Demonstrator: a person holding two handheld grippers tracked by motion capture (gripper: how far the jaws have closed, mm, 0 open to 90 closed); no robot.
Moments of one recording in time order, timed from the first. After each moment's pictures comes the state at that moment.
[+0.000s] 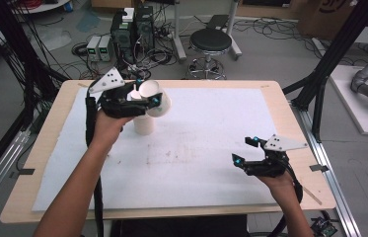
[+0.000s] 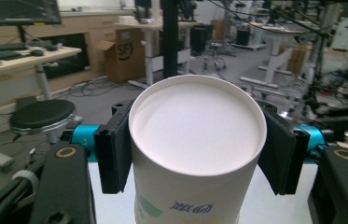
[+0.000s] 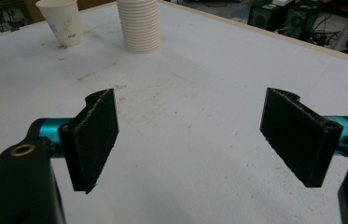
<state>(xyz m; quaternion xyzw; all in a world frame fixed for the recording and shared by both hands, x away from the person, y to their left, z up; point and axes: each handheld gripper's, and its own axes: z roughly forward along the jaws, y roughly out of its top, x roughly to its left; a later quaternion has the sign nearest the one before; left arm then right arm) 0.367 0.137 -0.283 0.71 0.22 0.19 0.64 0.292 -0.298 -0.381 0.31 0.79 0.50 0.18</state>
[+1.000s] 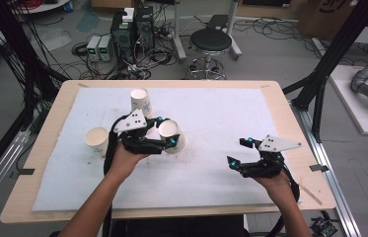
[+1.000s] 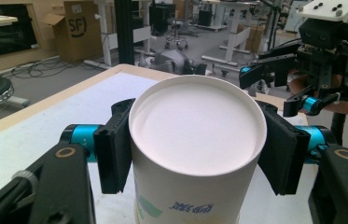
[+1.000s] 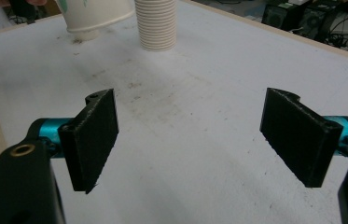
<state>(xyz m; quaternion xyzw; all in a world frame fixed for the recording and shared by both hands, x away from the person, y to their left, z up) 0.332 0.101 -0.357 0.74 0.19 0.12 0.63 0.290 -0.285 -0.379 0.29 0.80 0.50 0.17</state>
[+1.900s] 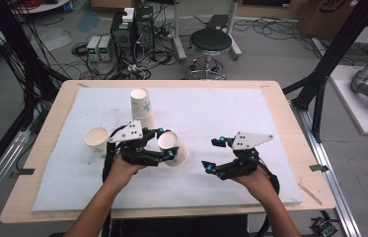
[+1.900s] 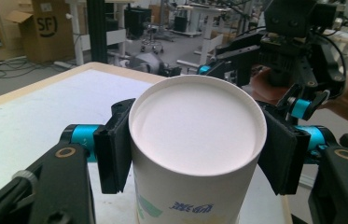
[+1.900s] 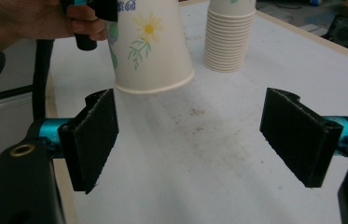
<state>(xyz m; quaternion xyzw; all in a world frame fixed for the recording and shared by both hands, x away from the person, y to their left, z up) 0.316 0.106 -0.374 0.73 0.17 0.07 0.65 0.295 -0.221 -0.366 0.20 0.83 0.51 0.11</state>
